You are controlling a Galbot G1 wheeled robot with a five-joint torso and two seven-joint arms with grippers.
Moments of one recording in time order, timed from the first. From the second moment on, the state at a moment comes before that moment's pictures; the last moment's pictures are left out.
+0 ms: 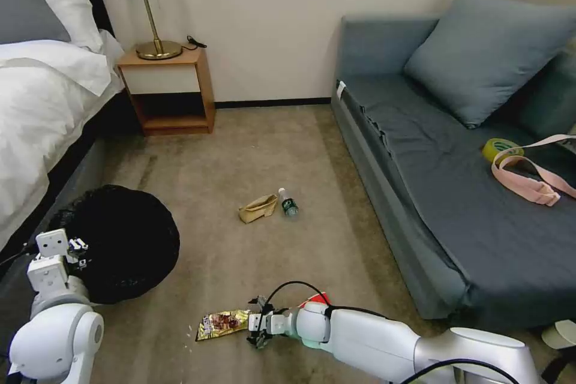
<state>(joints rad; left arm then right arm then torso) 1.46 -1.30 -0.88 -2.12 -0.25 0.51 -0.40 -0.53 1.30 -0.96 1.01 0.05 -0.05 -0.19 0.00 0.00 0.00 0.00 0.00</state>
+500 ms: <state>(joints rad) 1.47 -1.31 -0.89 -2.12 -0.25 0.49 -0.39 -0.54 1.35 -0.90 0.90 0.00 0.01 -0.20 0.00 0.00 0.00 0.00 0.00</state>
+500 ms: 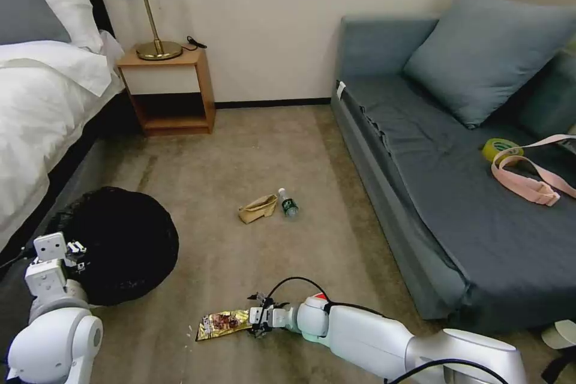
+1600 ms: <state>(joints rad) 1.51 -1.29 -0.94 -2.13 -0.28 0.47 -0.39 -0.52 1.35 -0.44 0.96 -0.02 0.02 -0.20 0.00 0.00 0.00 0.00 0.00</state>
